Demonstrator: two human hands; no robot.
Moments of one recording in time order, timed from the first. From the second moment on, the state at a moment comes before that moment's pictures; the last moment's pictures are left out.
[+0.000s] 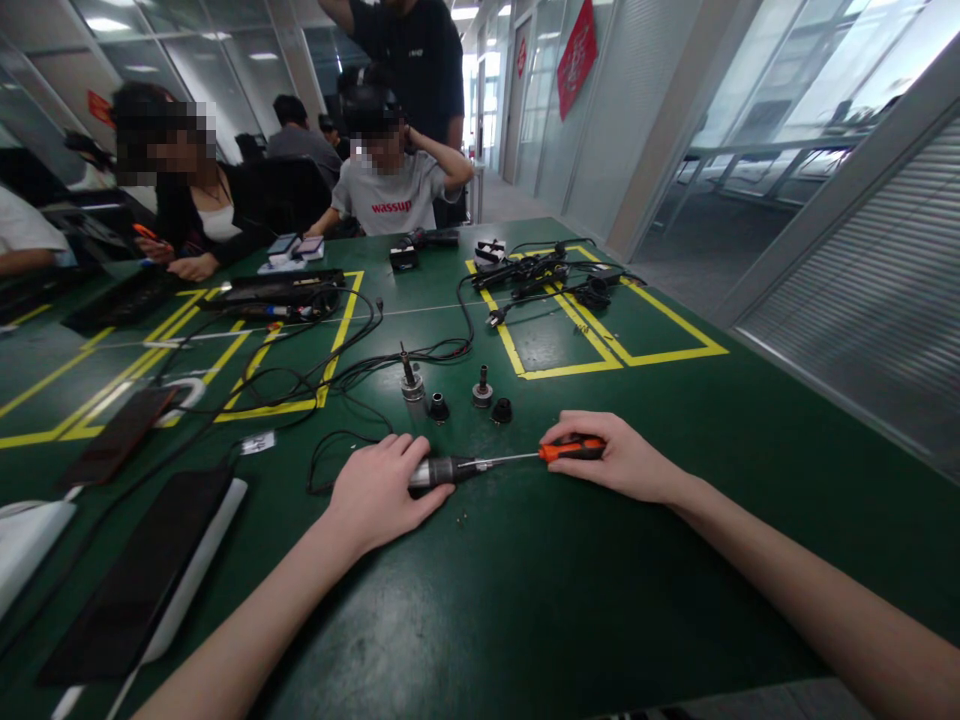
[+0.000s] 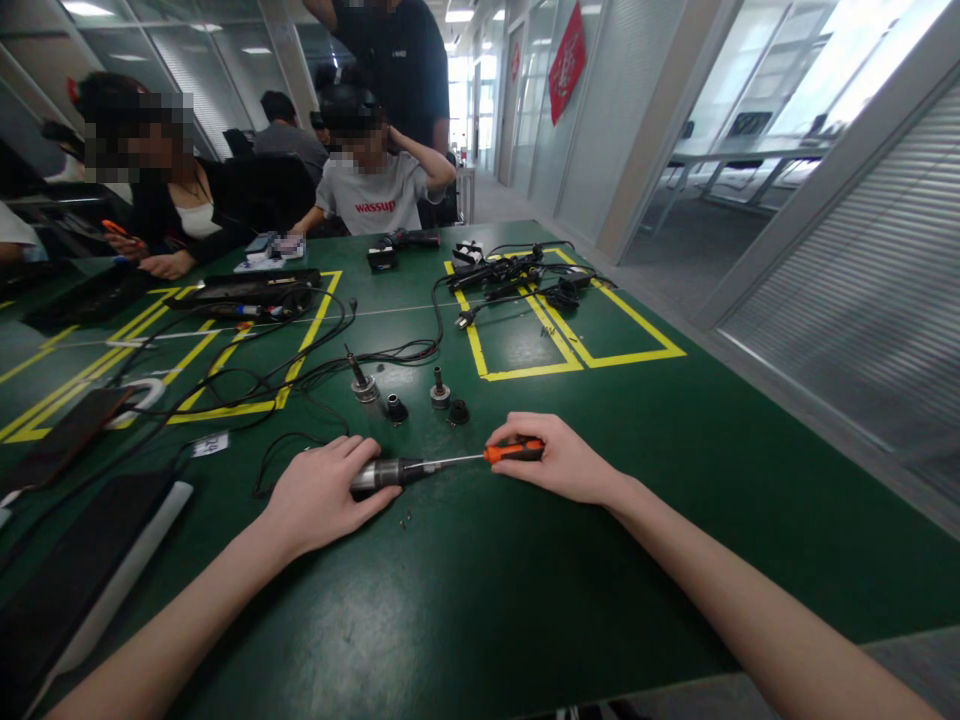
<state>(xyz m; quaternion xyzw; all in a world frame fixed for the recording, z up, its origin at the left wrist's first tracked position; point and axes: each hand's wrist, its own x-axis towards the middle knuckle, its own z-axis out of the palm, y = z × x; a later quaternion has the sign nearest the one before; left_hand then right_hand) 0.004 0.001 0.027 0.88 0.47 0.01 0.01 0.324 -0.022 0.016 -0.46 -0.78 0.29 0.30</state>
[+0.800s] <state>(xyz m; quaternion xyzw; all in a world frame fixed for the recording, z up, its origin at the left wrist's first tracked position) 0.007 0.002 0.024 0.88 0.48 0.00 -0.01 0.324 -0.021 0.017 -0.46 -0.77 0.34 0.29</state>
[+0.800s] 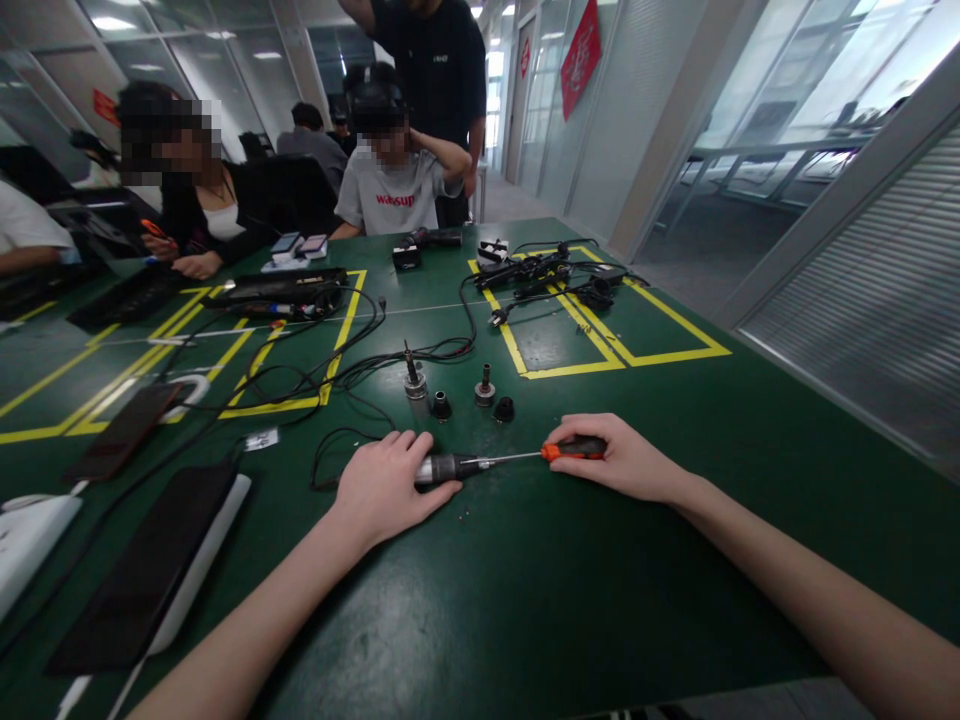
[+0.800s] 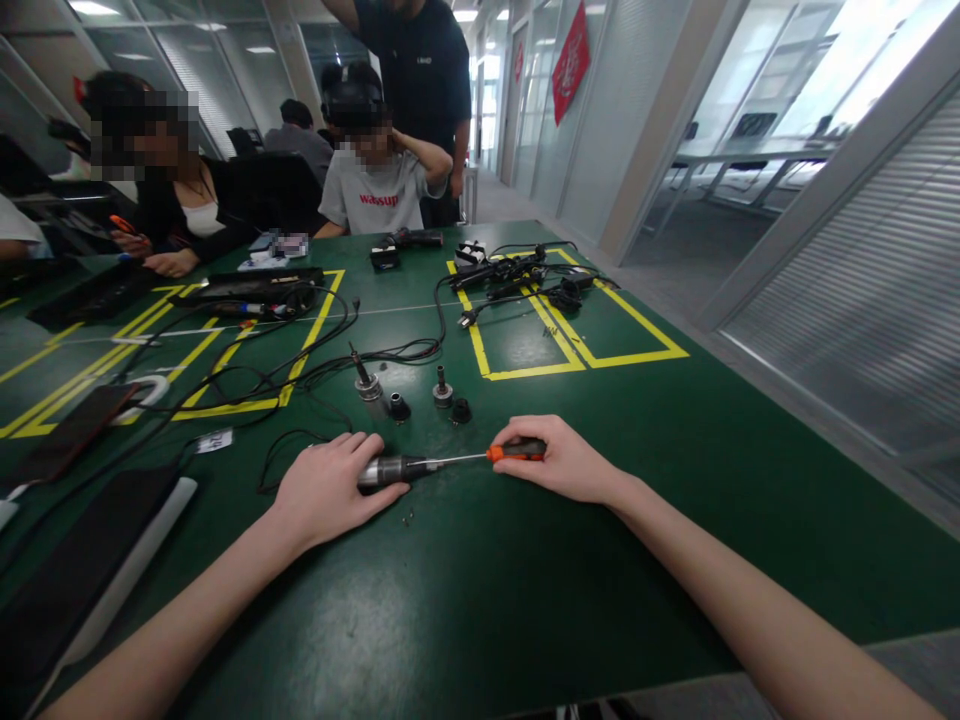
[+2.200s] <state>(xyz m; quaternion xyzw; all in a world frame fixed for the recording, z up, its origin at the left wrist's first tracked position) 0.008 0.002 0.023 0.88 0.48 0.00 -0.02 0.327 -0.021 0.015 -0.47 -0.78 0.32 0.26</state>
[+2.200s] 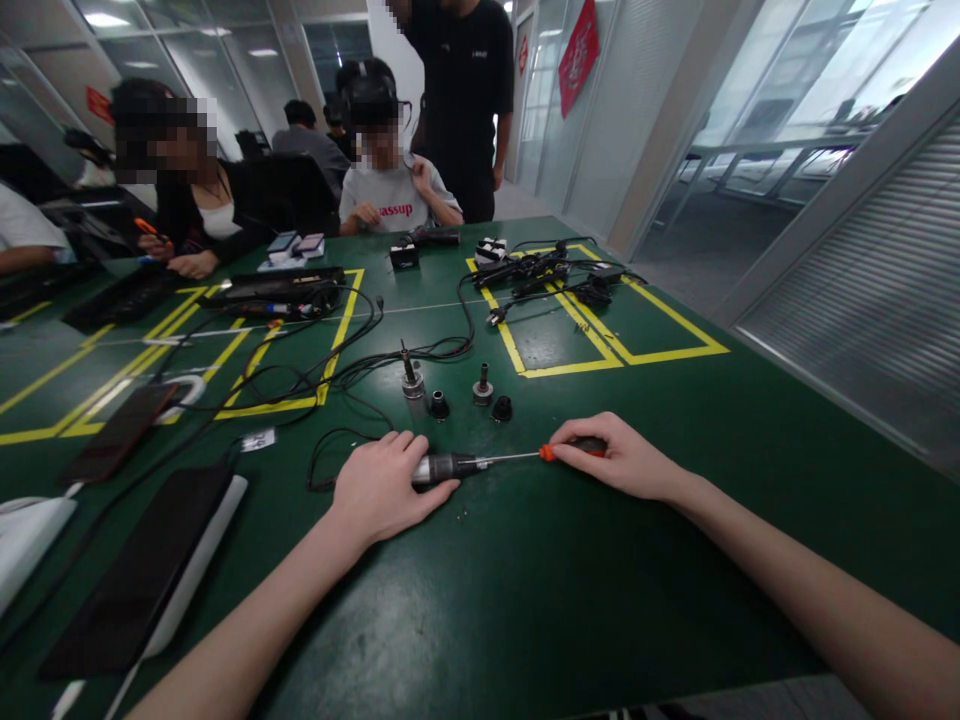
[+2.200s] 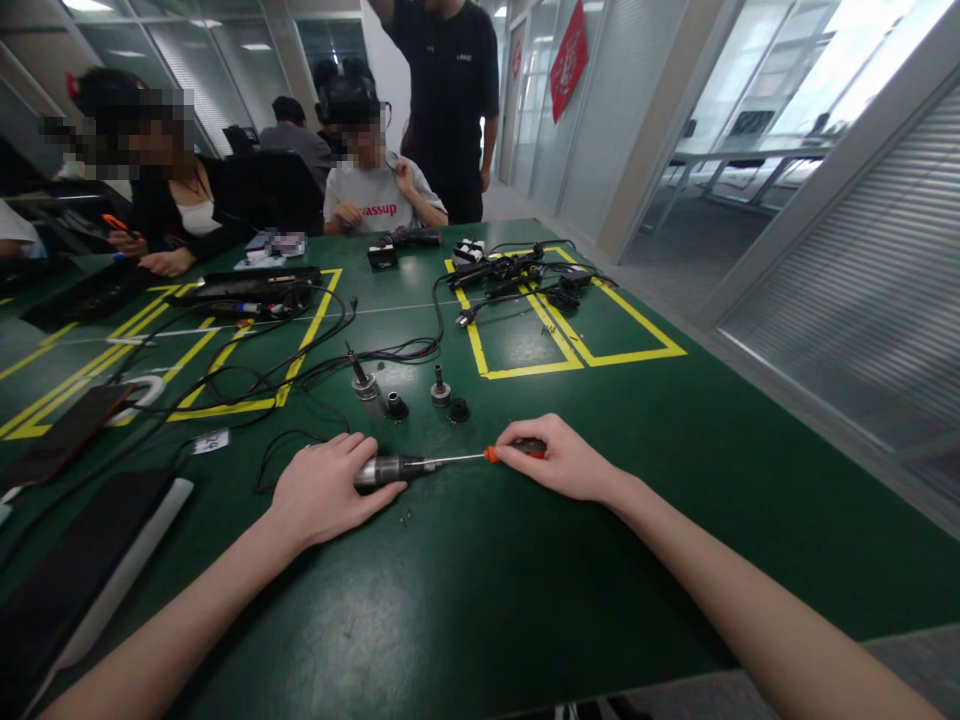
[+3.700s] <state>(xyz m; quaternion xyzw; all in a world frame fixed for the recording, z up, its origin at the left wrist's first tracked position) 0.007 0.003 0.024 0.88 0.48 0.00 -0.02 0.326 -0.019 0.016 -0.46 -0.79 0.33 0.26</state>
